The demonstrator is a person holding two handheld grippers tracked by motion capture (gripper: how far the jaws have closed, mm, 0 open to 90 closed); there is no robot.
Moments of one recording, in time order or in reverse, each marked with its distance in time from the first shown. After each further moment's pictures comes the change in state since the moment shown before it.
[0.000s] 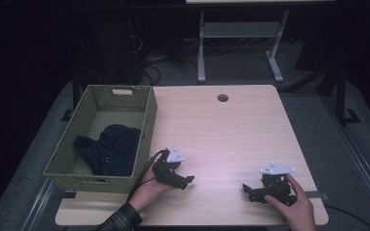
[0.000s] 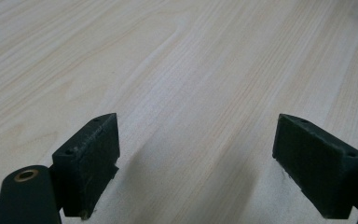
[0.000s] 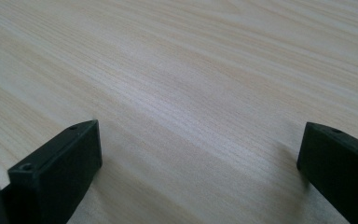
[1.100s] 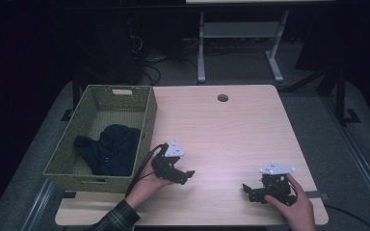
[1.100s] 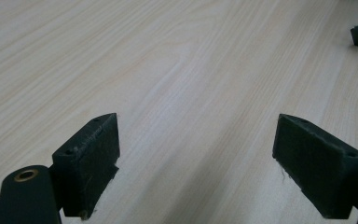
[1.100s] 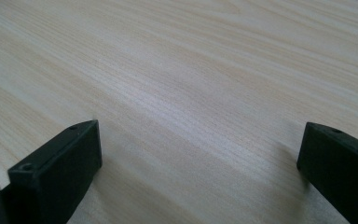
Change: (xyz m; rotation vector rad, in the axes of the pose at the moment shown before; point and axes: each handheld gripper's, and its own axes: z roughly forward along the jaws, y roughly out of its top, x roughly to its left) left arm 0.005 0.017 -0.014 -0.034 0.002 0.025; right arm 0.000 0.000 0.000 0.001 0.001 -0.003
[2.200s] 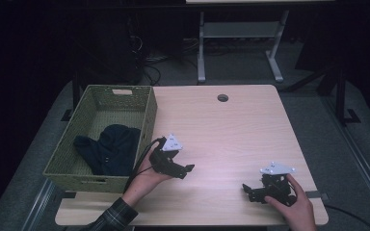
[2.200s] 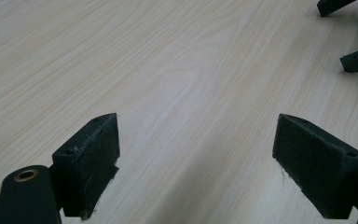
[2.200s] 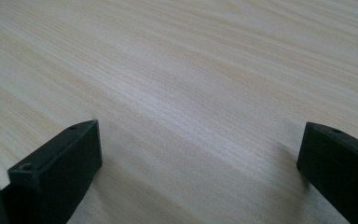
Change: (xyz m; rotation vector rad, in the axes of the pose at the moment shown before) left arm 0.003 0.017 -0.016 -0.037 0.016 -0.005; right arm 0.000 0.000 0.000 0.000 0.000 -0.001
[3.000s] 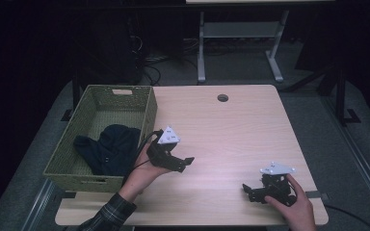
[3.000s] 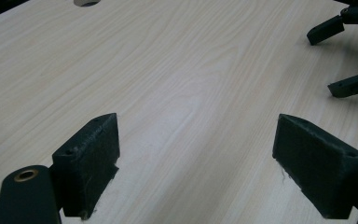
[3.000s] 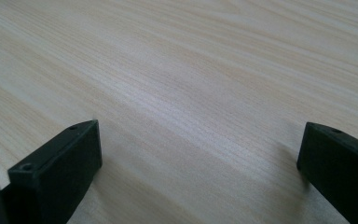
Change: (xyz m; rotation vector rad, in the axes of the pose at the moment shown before) left arm 0.007 0.018 -0.017 -0.052 -0.001 0.007; right arm 0.000 0.000 0.000 -0.001 0.000 -0.001
